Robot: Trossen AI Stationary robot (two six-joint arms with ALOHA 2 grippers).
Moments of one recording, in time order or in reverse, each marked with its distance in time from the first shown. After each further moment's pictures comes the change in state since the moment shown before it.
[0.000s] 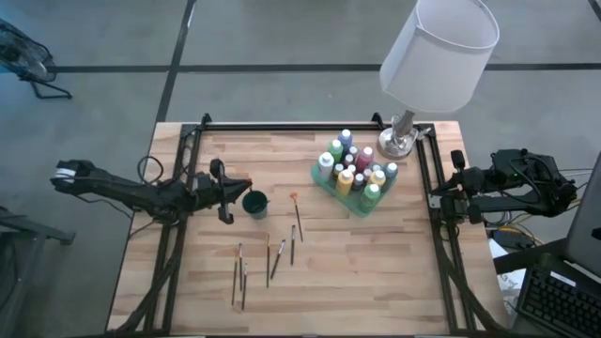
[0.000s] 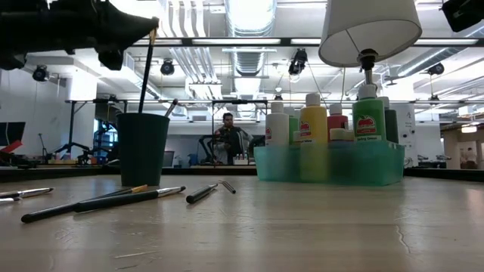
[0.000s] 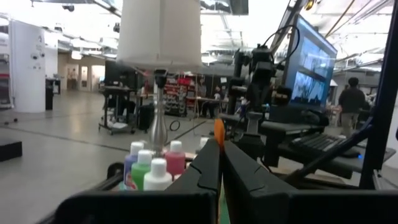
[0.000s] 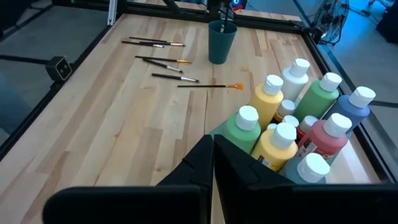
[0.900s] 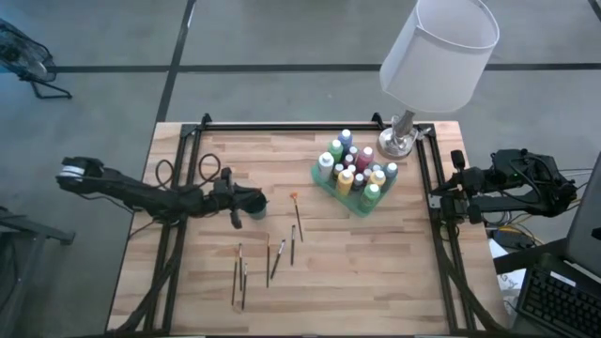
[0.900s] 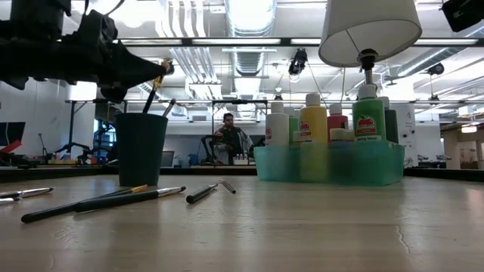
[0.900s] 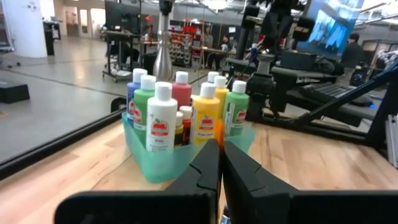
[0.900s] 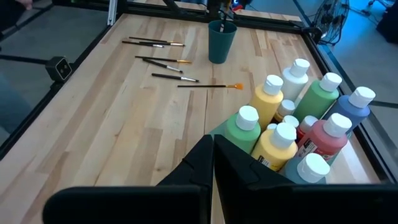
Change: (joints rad) left arm 0.026 0.208 -0.056 0.013 0.005 -0.132; right arm 0.000 0.000 0.000 0.000 0.000 -0.002
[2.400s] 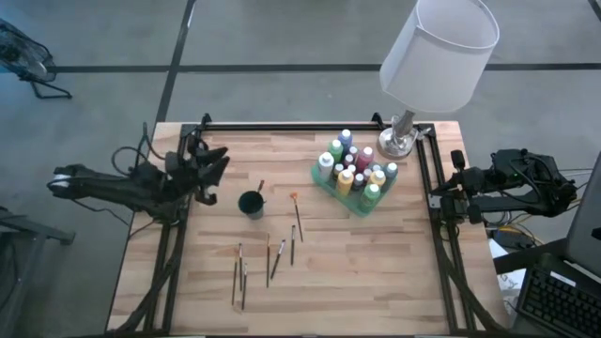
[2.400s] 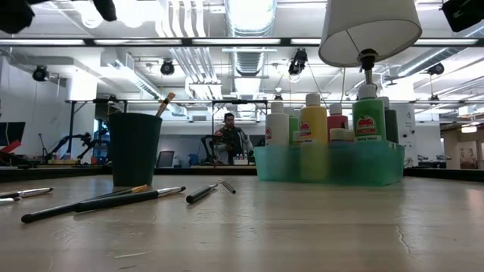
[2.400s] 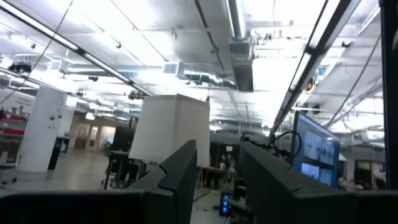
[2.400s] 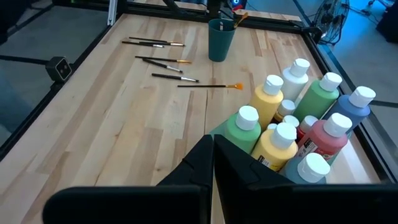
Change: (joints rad) left arm 0.015 -0.332 0.280 -0.031 0.003 0.207; right arm 0.000 0.000 0.000 0.000 0.000 0.003
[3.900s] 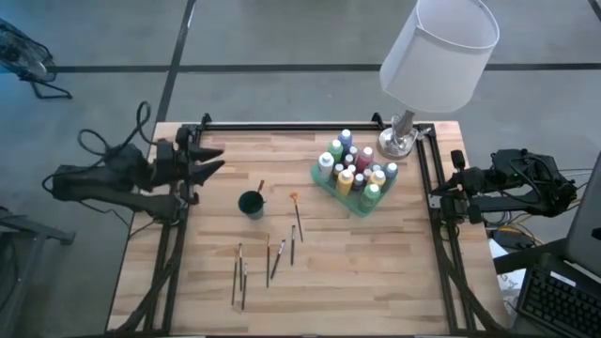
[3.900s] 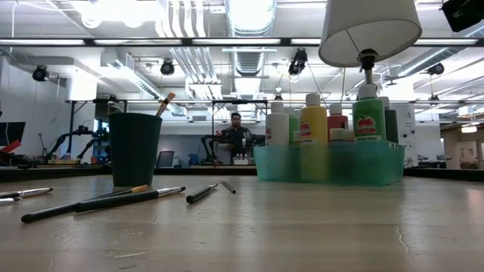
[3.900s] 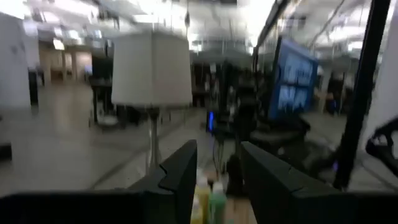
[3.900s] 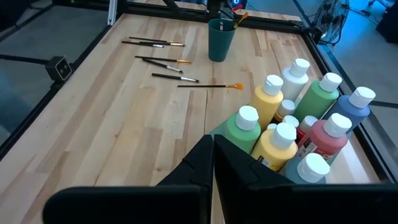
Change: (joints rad) left arm -0.002 -0.072 0.398 -0.920 0.082 -0.098; right arm 0.000 0.000 0.000 0.000 0.000 -0.004
